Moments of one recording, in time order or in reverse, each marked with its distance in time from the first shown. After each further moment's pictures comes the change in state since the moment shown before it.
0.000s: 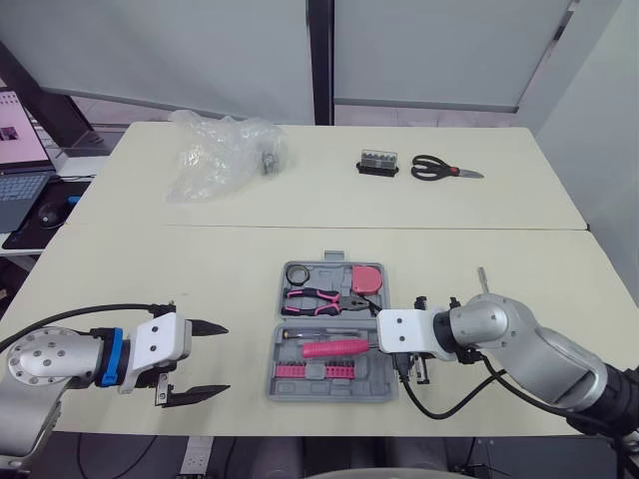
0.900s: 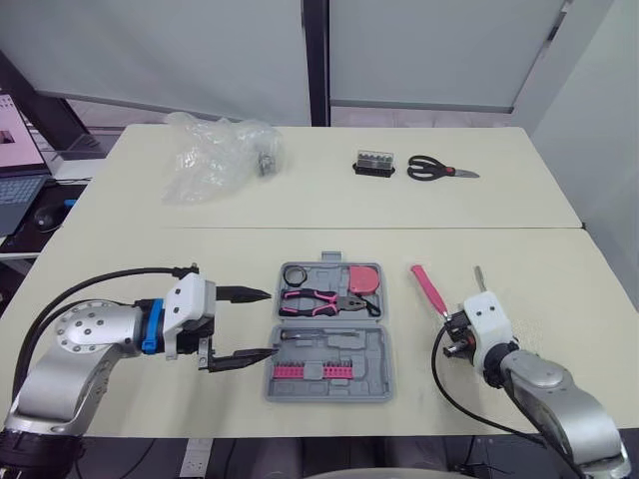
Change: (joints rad) left arm -0.187 -0.120 -0.069 -0.039 -0.177 0.110 0.036; right arm 0.558 0.256 -0.659 -0.054 0.224 0.195 -0.610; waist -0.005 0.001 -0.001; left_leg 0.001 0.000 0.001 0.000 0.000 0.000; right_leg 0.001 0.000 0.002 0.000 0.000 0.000
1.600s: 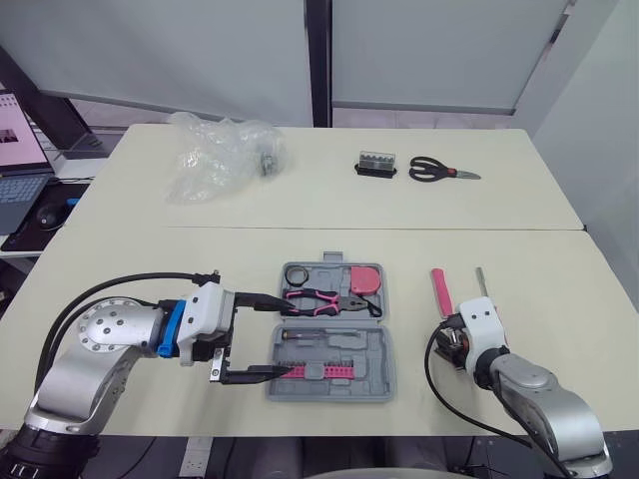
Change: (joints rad) left arm -0.080 -0.037 -0.101 -0.071 -0.038 -0.002 -0.060; right arm 0.038 0.220 -0.013 0.114 -0.031 0.030 -0.173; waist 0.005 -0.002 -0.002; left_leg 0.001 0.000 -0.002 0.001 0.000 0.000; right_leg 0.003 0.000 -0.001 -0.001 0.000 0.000
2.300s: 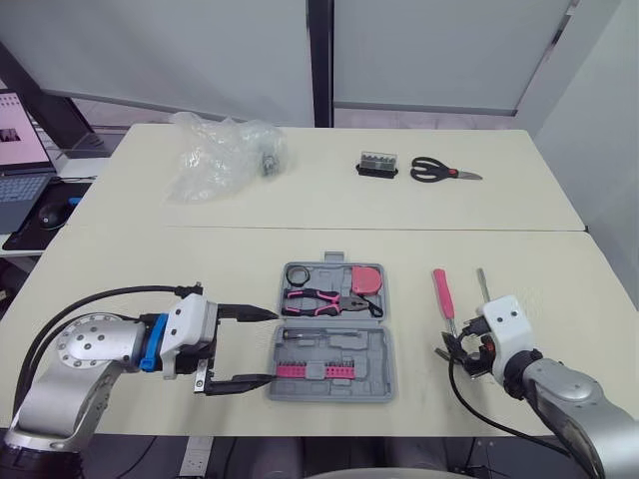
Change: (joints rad) left arm 0.094 0.012 0.065 0.007 -0.007 -0.020 -0.018; right arm 0.067 -0.142 -0.067 -0.147 0.056 -0.003 0.089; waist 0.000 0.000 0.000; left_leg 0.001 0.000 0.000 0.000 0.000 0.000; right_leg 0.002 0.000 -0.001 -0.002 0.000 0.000
